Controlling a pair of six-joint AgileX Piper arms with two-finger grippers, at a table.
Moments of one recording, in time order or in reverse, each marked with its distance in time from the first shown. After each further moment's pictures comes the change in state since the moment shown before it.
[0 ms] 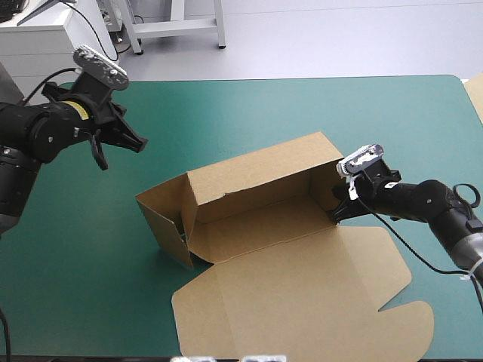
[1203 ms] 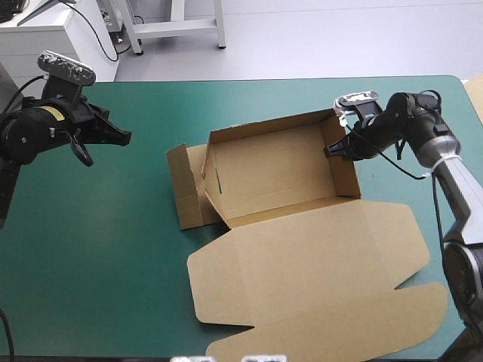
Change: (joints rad) left arm 0.160 -0.032 0.079 -0.172 -0.069 -0.025; right arm 0.002 0.477 -0.732 -0.503 0.471 0.687
